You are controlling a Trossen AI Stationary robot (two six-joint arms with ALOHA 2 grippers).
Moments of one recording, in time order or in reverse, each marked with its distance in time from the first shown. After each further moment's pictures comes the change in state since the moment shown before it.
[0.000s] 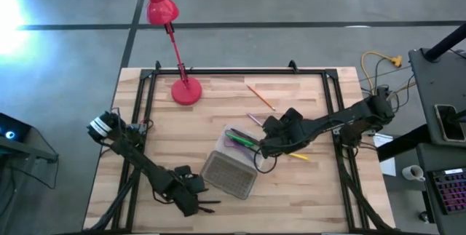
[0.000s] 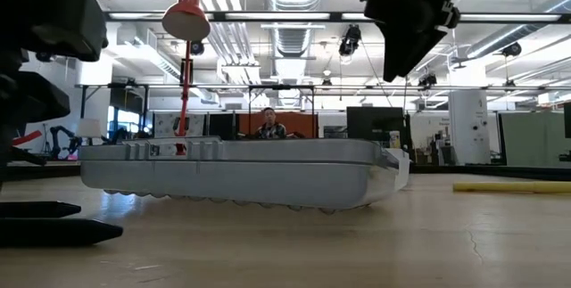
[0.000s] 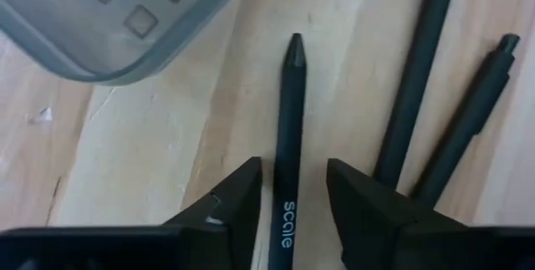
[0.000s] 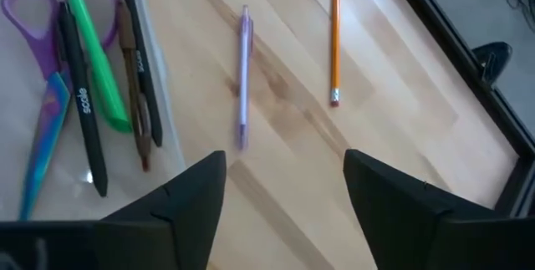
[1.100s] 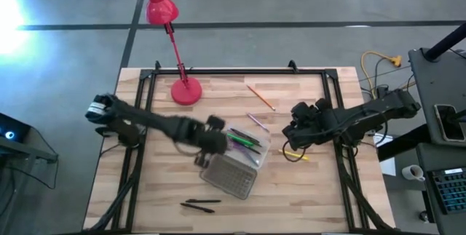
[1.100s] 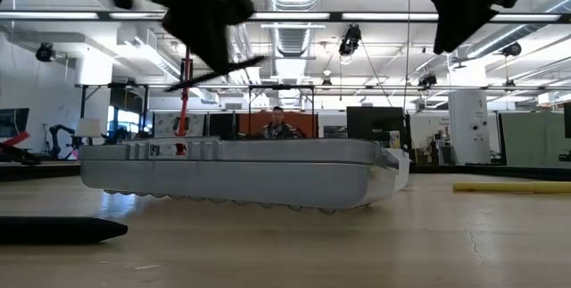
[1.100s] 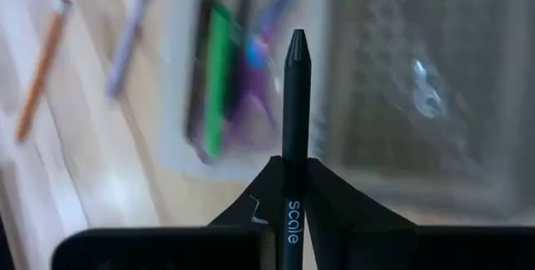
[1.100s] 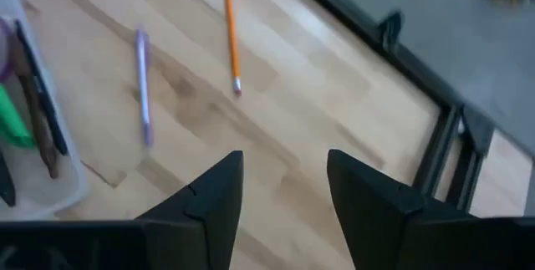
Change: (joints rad) left arm 0.512 -0.191 0.296 -0.320 -0.039 1.259; right arm 0.018 -0.325 -0.156 -0.212 0.104 0.221
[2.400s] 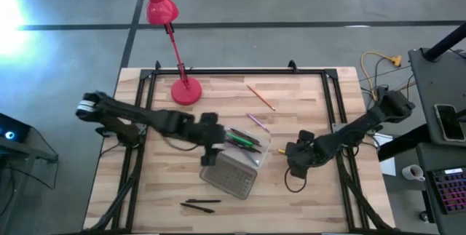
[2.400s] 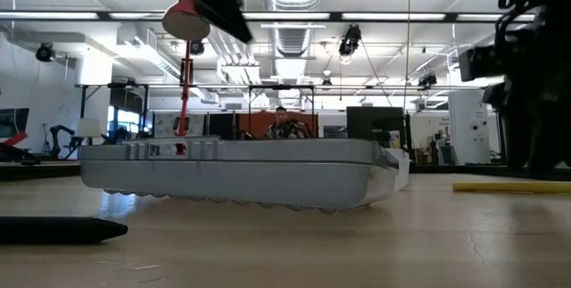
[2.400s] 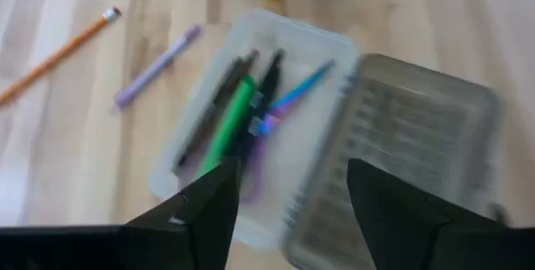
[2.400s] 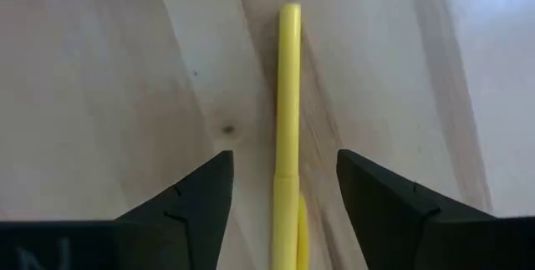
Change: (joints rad) left arm 0.027 -0.114 -0.041 0.167 0.063 -0.340; right arm 0.189 0.080 -0.490 0.670 -0.469 -0.368
